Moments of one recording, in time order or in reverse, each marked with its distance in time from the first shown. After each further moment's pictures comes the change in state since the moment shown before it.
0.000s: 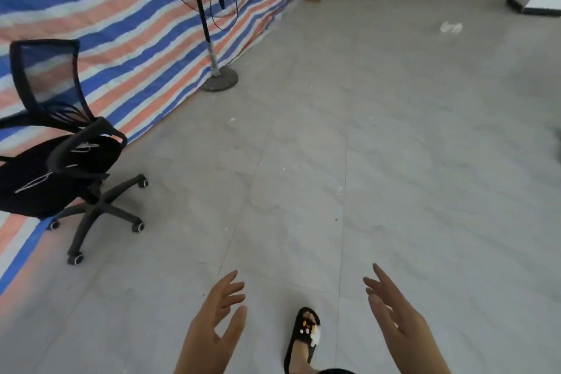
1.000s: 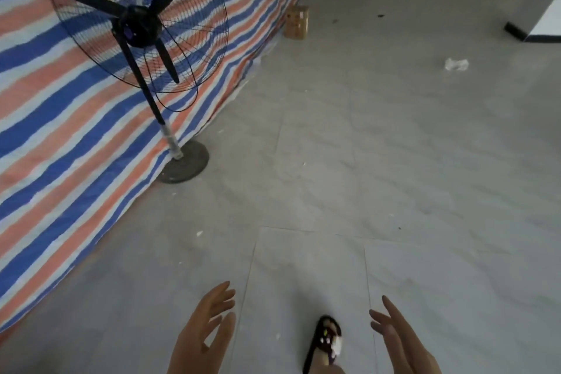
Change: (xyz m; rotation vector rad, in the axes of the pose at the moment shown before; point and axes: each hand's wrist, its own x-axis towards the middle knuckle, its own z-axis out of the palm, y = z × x) left_hand 0.868 0.093 0.066 0.002 -0.030 0.017; right_hand 0.811 -0.148 0.025 0.122 0.194 0.026
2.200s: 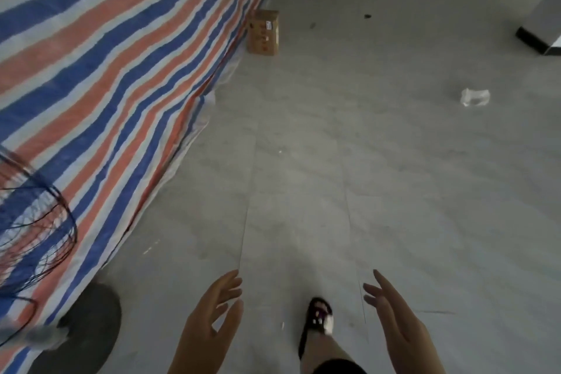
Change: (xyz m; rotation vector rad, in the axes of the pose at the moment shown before) left_hand 1.034 0.176 0.246 0.007 -0.175 -0.073; right_hand 1.048 -0.156 0.088 -0.016 0.043 0.070
